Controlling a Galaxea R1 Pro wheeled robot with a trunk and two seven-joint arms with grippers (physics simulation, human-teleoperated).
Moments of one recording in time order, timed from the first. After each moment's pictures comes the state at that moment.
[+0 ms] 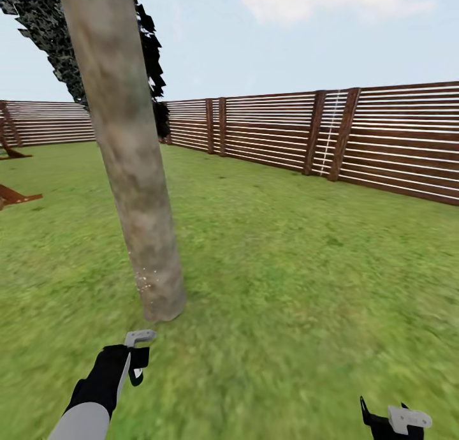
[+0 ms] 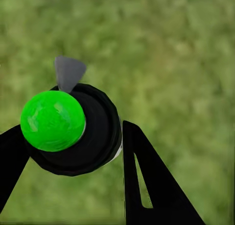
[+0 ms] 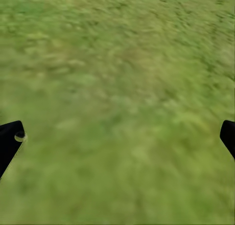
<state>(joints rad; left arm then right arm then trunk) -0.56 -0.09 0.51 -0.73 -0.48 0.56 -0.14 -0.33 -0.18 -0.73 -0.22 0.54 -0.69 0.04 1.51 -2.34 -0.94</state>
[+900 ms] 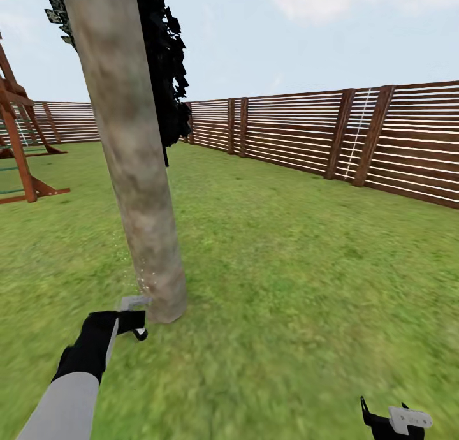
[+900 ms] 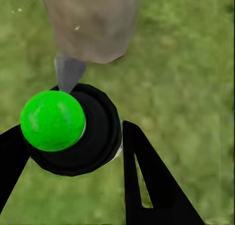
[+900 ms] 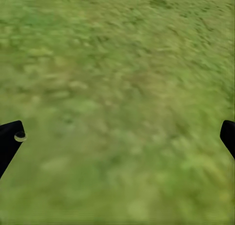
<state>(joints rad) -0.65 -0.01 0.44 -0.85 -0.43 0.62 -0.32 -0.33 -0.18 -0.73 -0.22 0.54 -0.69 0.04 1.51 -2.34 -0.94</state>
